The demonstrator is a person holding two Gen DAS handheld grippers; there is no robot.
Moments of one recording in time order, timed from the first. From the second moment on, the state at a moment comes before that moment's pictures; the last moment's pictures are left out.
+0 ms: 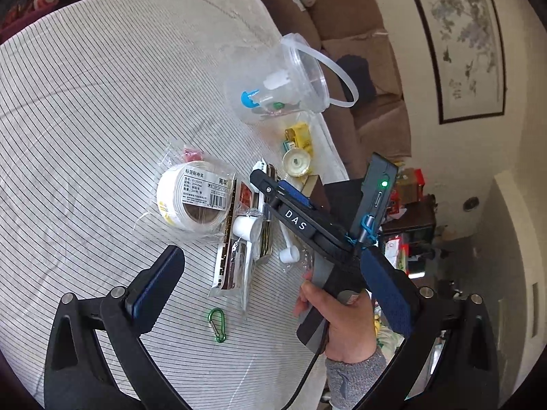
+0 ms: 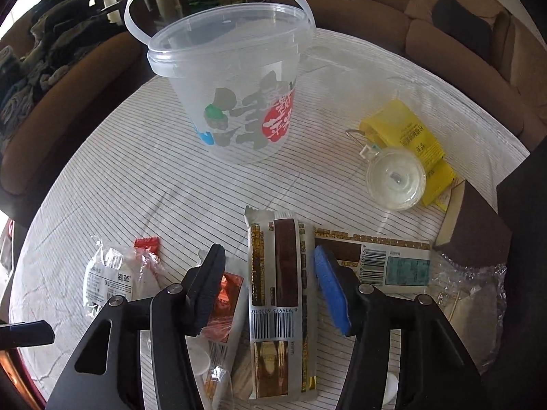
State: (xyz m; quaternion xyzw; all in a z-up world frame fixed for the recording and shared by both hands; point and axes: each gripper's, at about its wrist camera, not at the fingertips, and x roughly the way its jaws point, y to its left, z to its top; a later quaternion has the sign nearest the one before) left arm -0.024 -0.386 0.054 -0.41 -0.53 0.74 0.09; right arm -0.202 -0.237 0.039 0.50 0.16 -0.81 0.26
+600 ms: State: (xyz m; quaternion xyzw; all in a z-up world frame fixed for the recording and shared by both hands) left arm -0.031 -0.370 0.057 -0.42 -0.52 0.74 0.12; right arm -0.188 -0.205 0.062 0.48 0.03 -0.82 0.32
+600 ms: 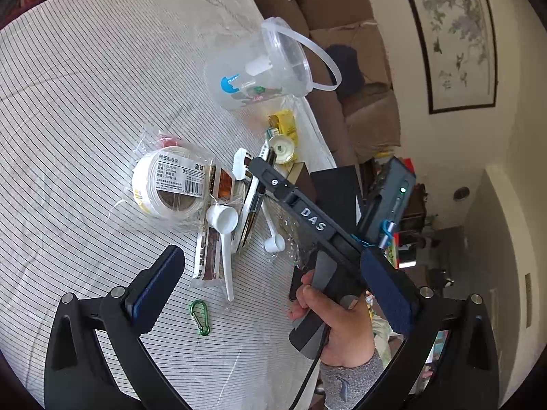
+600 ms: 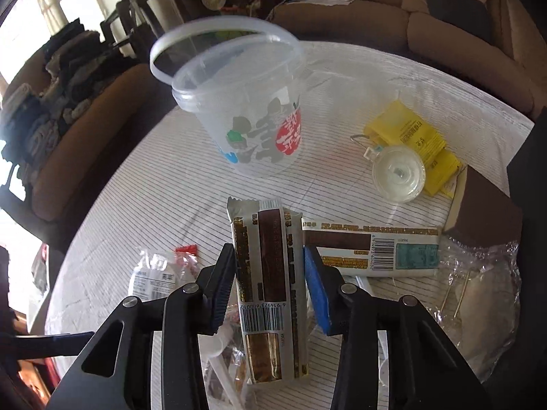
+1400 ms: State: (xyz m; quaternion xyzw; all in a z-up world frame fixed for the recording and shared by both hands) left arm -0.048 -0.290 0.013 -0.29 -0.77 0.43 0.37; right arm -0.081 -0.110 0.188 0.27 -0.04 -0.89 0.37
